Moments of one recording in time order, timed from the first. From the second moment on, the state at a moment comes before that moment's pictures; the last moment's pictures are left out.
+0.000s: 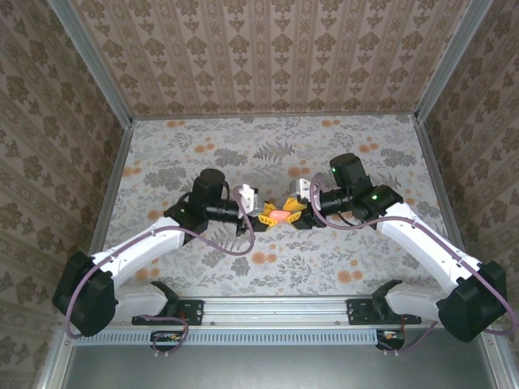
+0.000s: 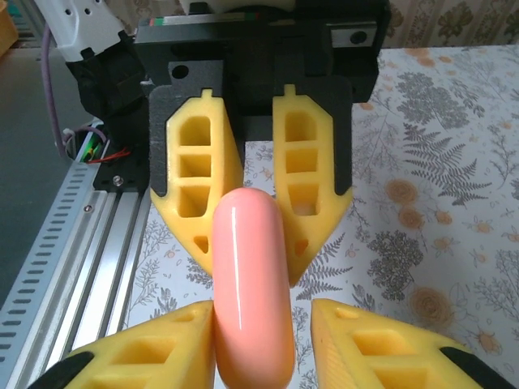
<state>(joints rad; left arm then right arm) -0.71 1.21 0.75 0.03 0.93 0.42 0.47 1.19 0.98 -0.53 -0.85 -0.62</state>
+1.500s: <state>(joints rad) -0.67 1.18 0.33 0.53 0.58 0.18 0.35 1.67 1.41 -0.91 -0.40 -0.01</state>
